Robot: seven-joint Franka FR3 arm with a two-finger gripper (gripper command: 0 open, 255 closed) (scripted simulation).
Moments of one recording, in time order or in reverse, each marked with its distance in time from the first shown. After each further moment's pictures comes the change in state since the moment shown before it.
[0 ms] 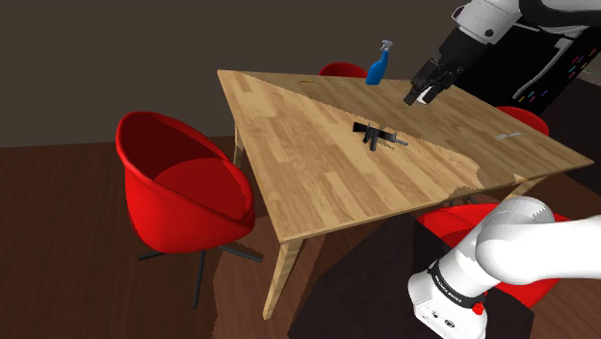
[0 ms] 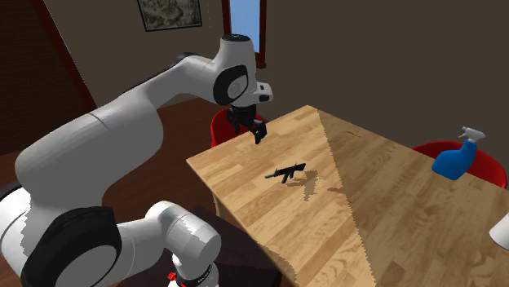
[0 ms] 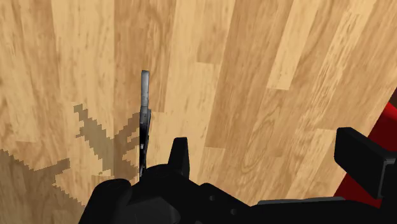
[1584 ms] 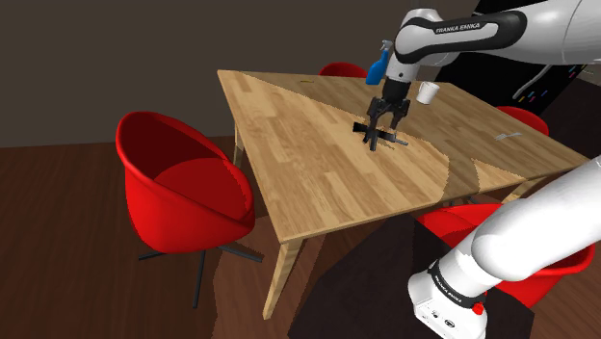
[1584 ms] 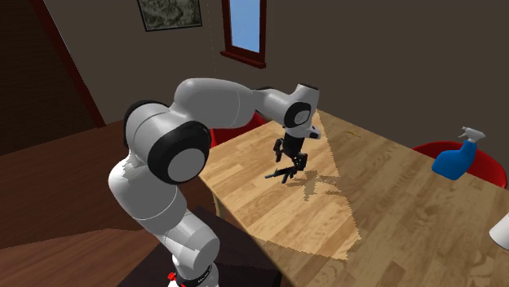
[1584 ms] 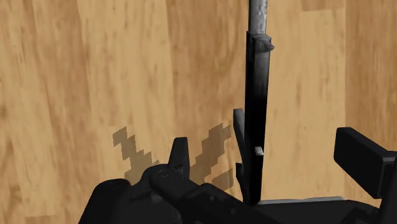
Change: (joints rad) arm -0.092 0.664 -0.151 0.188 -0.034 0.106 -0.015
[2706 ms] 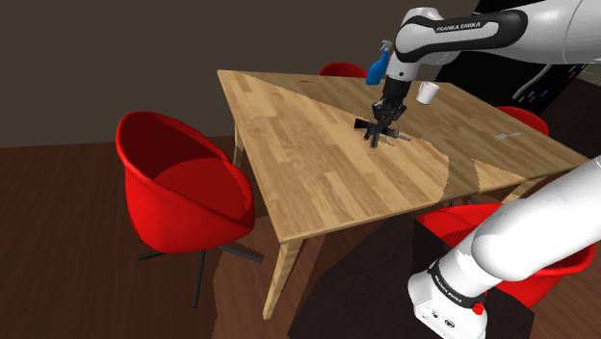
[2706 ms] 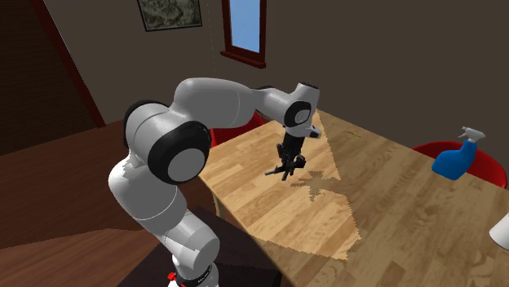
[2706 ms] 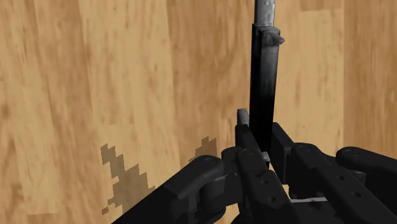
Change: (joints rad) arm 0.000 0.000 0.000 0.008 0.000 -0.007 0.000
